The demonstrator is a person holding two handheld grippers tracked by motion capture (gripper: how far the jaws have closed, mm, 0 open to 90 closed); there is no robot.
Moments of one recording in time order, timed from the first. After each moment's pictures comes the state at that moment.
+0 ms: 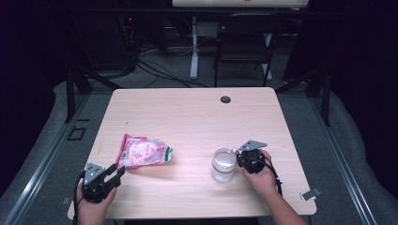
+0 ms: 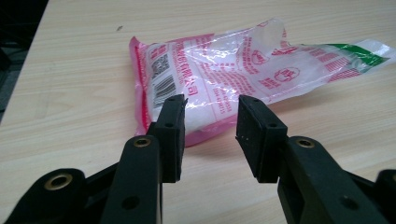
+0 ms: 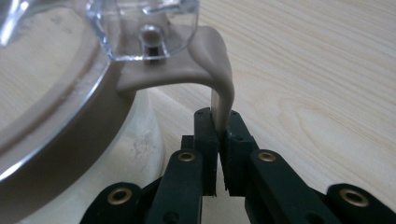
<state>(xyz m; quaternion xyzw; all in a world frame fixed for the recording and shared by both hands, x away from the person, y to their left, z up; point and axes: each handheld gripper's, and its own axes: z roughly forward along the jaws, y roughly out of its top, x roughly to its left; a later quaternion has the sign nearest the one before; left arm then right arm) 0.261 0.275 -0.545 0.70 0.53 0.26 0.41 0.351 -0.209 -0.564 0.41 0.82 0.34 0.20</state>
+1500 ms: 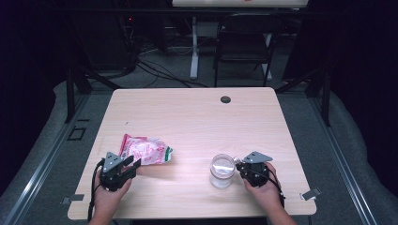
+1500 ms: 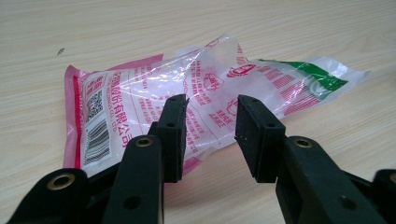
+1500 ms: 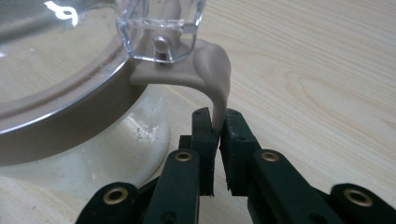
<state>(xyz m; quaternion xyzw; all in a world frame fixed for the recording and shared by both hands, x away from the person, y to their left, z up) 0.291 0.240 -0.541 0.73 0.48 0.24 0.42 0.306 -0.208 -0.558 0.43 0.81 0.35 0.22</state>
